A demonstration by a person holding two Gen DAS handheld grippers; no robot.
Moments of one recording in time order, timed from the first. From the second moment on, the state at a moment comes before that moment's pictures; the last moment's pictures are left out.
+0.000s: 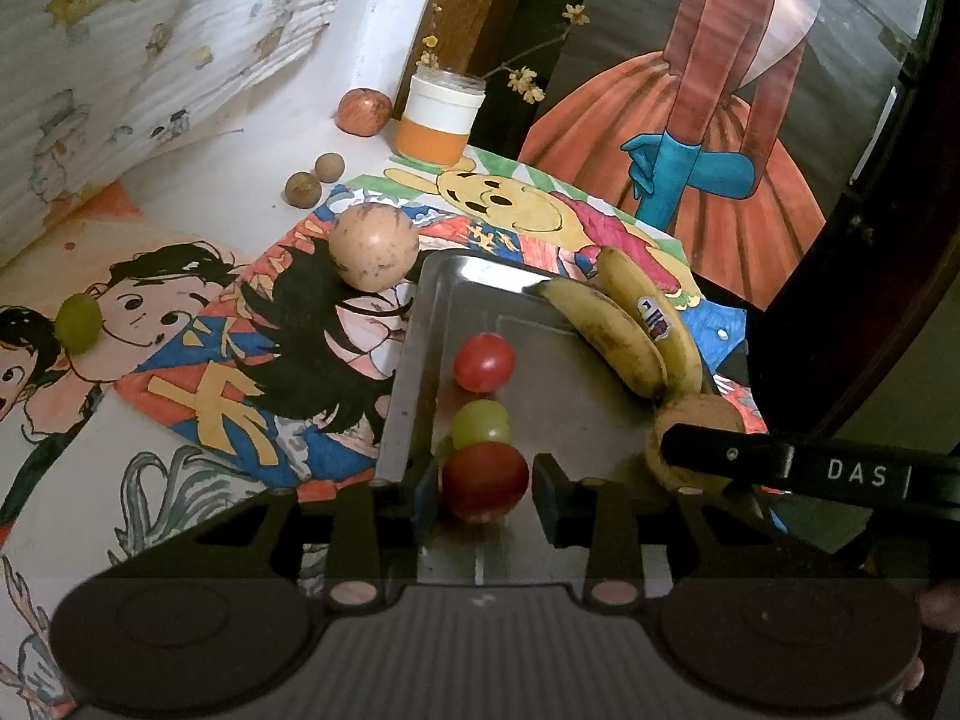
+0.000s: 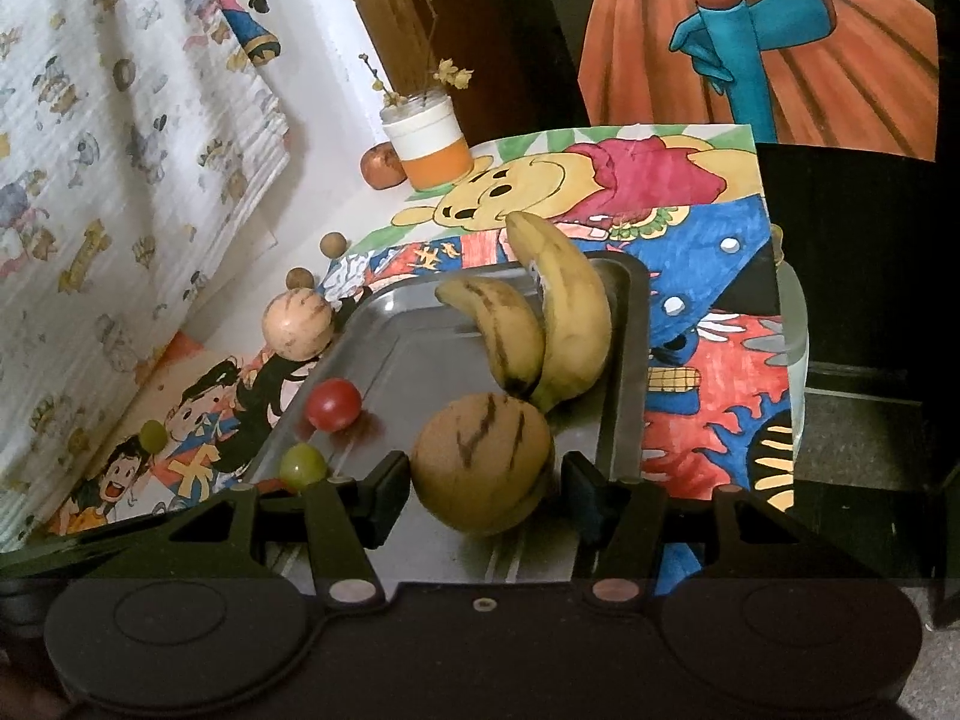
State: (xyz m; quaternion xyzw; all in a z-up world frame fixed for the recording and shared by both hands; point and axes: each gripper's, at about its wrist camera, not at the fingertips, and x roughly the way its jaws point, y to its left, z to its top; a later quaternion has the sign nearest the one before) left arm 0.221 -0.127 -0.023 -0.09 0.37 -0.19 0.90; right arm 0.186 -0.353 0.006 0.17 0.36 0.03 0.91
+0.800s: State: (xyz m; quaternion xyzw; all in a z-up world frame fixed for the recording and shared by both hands) left arm 0.182 -0.092 0.014 -0.11 0.32 -0.16 0.93; right arm 0.132 -0.346 0.040 0.15 0.31 0.02 0.94
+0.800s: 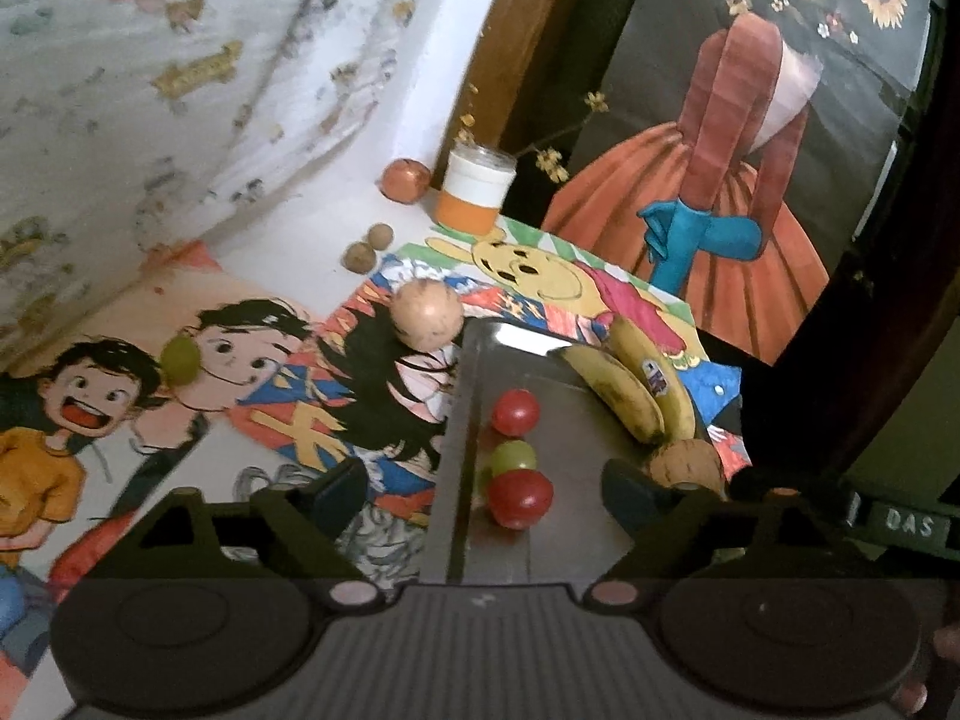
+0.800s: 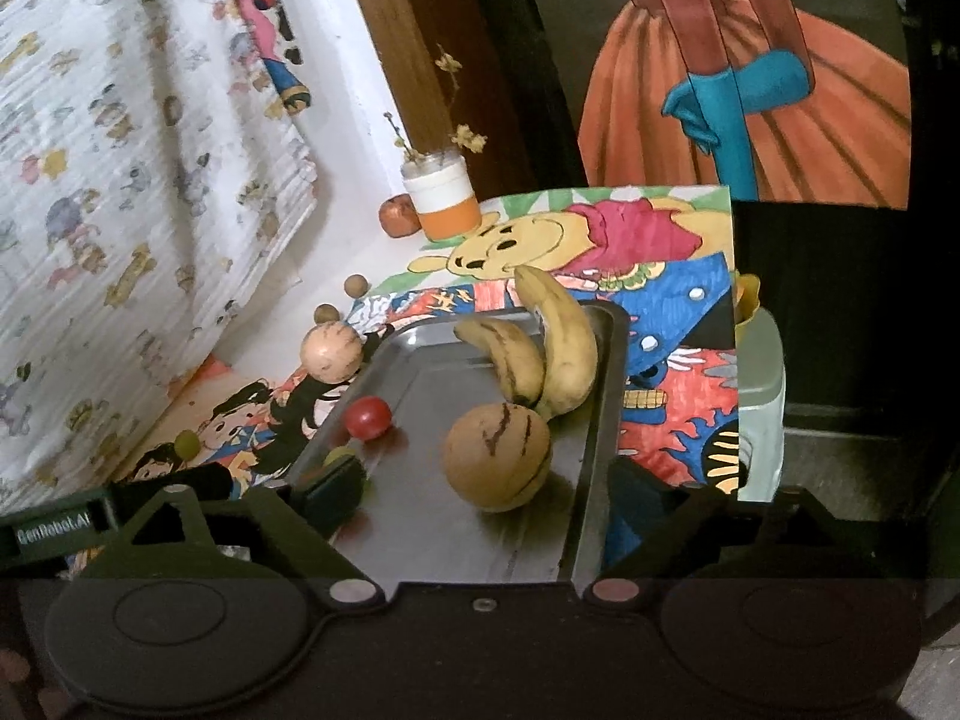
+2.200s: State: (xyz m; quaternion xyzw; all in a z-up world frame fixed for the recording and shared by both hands) left arm 0.102 0.009 0.006 -0.03 0.38 -0.10 0.92; right arm 0.047 -0.239 0.031 0.08 0.46 0.05 0.88
